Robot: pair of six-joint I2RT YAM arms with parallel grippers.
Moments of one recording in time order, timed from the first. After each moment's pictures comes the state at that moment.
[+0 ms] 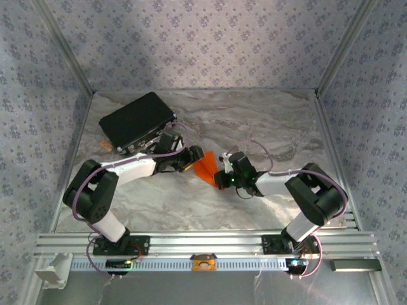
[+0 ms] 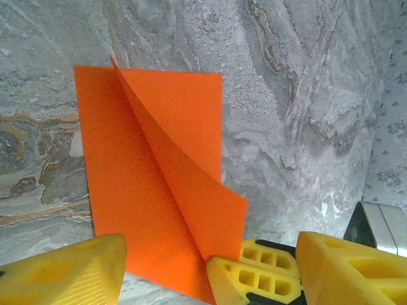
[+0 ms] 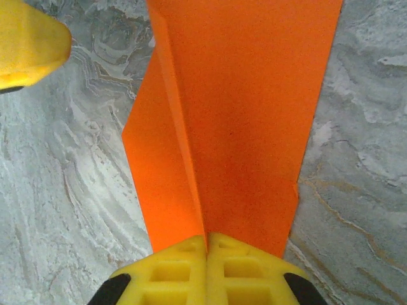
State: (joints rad) left arm -0.59 1.61 0.86 -0.04 0.36 -1.02; right arm 0.66 1.60 0.55 0.30 -0.27 0.43
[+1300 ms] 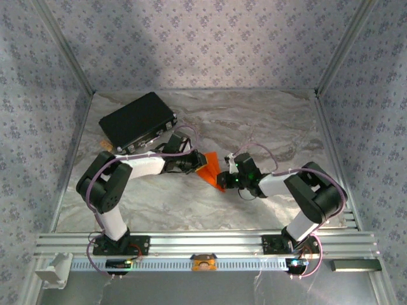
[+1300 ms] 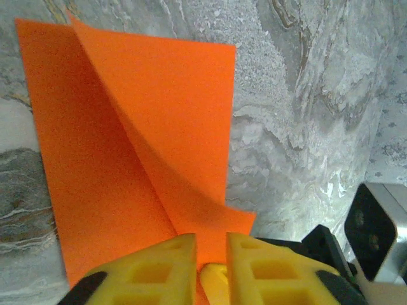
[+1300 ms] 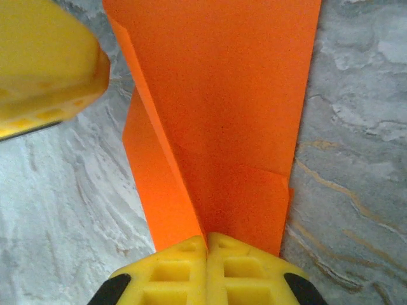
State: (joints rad) left arm -0.63 1.75 0.91 0.02 0.43 -1.03; right arm 0.63 1.60 0.49 0.36 -0.34 0.54
